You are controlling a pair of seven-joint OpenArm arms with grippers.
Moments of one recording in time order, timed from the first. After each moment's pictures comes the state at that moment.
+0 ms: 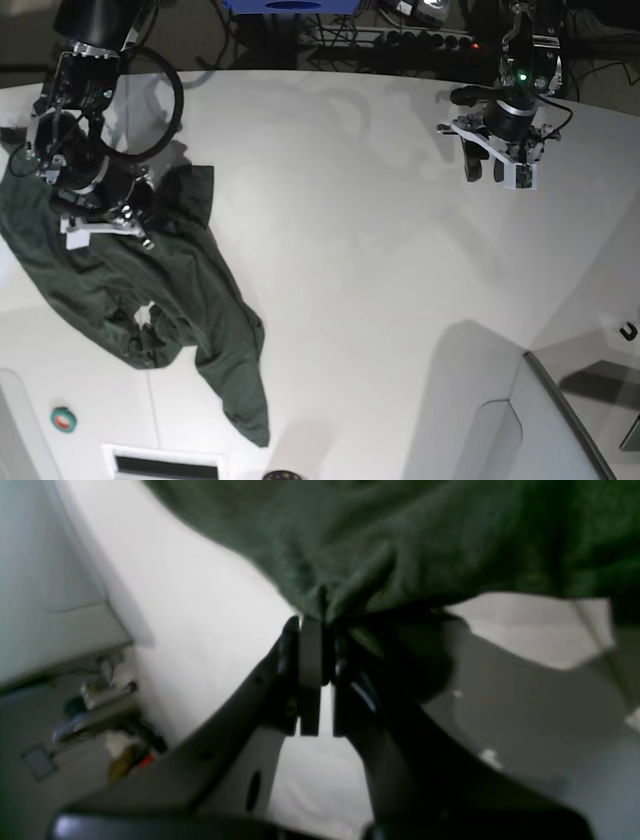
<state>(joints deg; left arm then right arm) 24.9 -16.3 -5.6 87.1 -14.8 -1.6 14.2 -5.1 -3.2 25.3 85.5 43.7 -6.4 -55.5</state>
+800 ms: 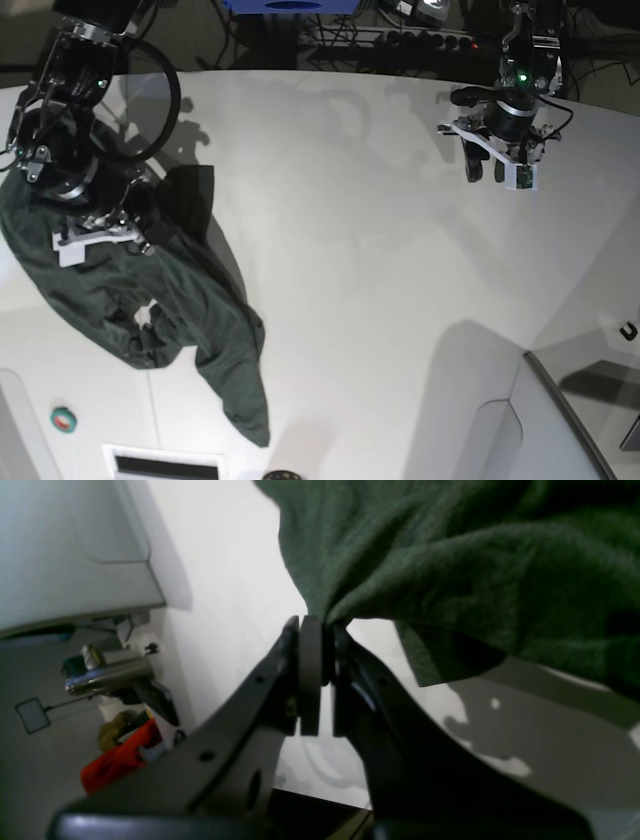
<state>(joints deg) 24.7 -16.3 -5.5 87.1 -14.8 -1.5 14.2 -7.3 -5.5 25.4 99.6 43.4 -6.3 -66.1</state>
